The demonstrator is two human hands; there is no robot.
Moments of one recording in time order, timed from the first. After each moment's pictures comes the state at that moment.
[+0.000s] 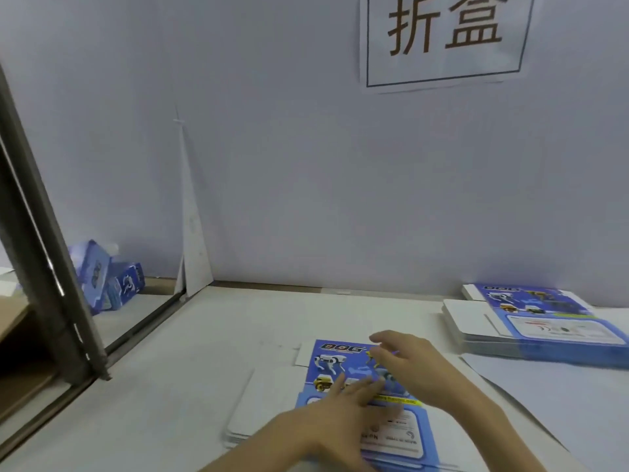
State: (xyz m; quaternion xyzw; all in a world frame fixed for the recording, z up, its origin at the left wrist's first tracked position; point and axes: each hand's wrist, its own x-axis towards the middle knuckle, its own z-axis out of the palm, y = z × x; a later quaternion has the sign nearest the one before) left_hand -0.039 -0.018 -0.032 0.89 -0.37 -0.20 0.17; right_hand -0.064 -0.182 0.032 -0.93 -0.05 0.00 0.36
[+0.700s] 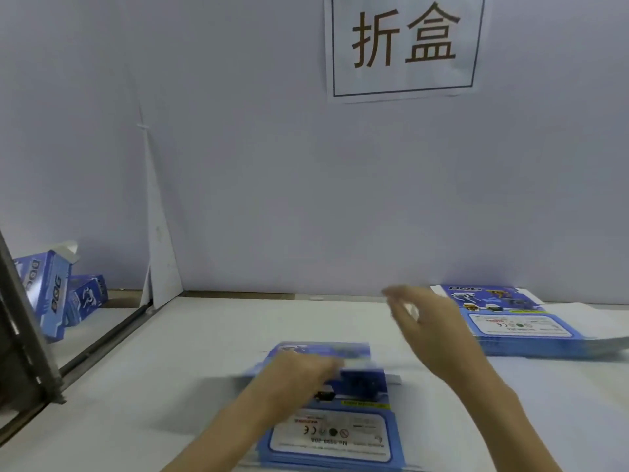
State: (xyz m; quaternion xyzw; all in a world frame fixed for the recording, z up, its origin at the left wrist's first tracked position) left_hand -0.038 -0.002 0.021 0.89 -0.42 0.18 0.10; right_hand -0.084 -0.217 0.081 -0.89 -0.04 -0.33 0.31
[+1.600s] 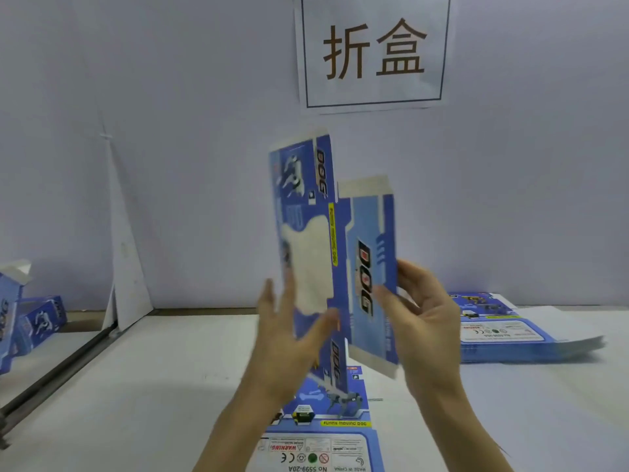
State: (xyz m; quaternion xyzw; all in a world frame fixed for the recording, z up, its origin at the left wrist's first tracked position) left_hand -0.056 -0.041 0.080 0.79 -0.20 0.13 0.57; right_hand -0.097 -0.192 0.101 -0.59 -0.12 -0.37 0.71
